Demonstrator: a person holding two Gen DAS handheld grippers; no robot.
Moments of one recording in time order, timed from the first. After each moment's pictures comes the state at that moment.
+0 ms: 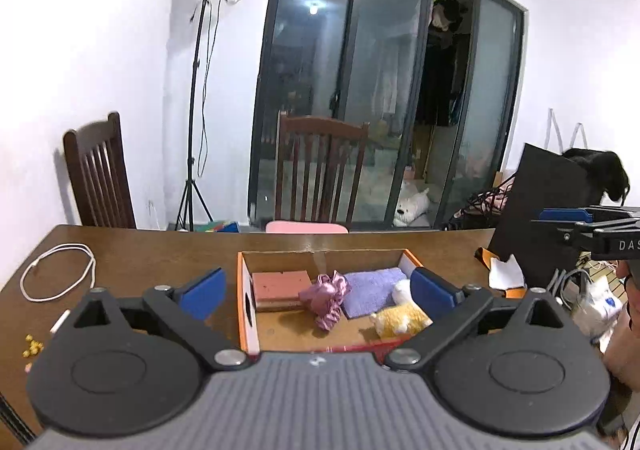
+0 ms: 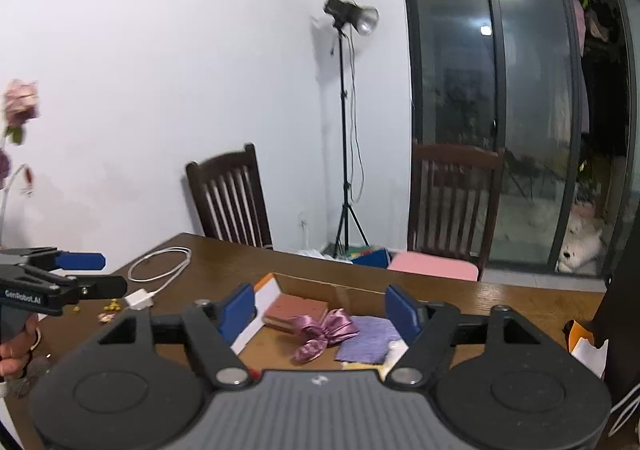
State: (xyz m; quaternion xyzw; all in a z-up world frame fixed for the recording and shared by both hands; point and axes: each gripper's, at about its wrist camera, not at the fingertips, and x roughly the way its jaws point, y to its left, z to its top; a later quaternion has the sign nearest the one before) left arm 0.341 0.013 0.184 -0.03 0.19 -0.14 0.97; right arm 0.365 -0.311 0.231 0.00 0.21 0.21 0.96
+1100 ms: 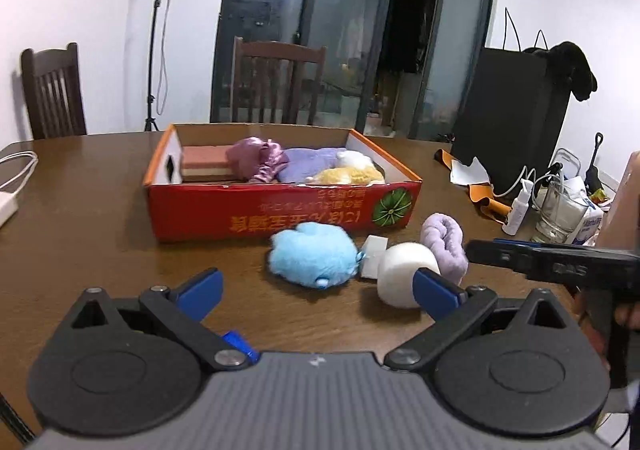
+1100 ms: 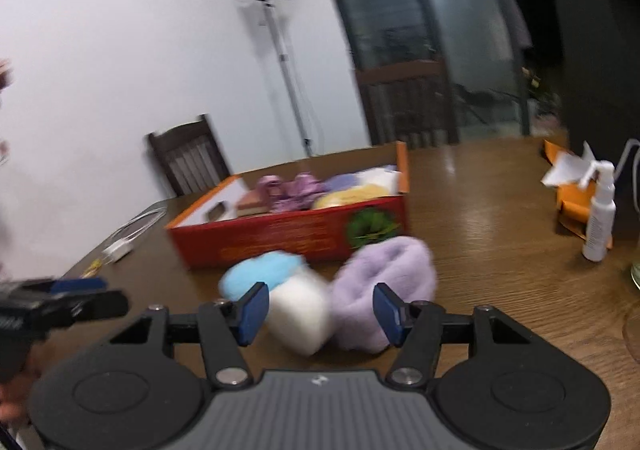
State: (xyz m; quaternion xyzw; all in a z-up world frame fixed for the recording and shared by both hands) left arm 0.319 -0.048 0.042 -0.02 0.27 -0.19 0.94; right arm 0.290 -0.349 0.037 0.12 0.26 0.13 0.95
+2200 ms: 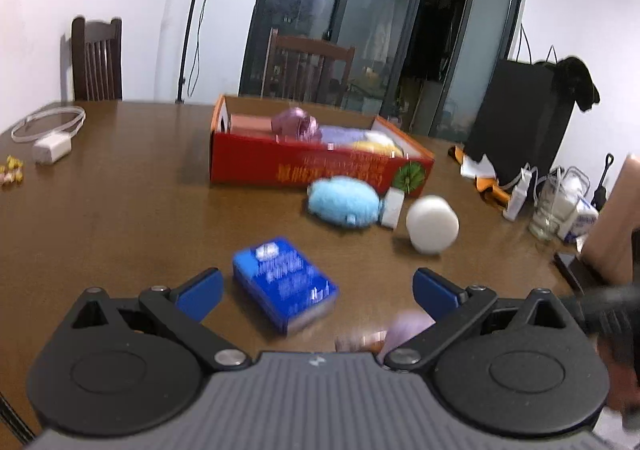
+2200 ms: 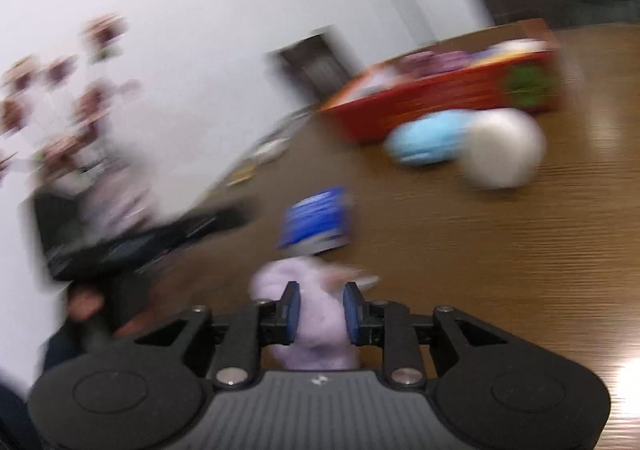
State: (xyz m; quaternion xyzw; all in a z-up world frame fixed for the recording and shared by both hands) left arm 0.231 0.006 0.023 -0.07 0.28 -0.16 0.95; right arm 0.220 -0.324 0.020 0.18 0.36 0.31 0.86
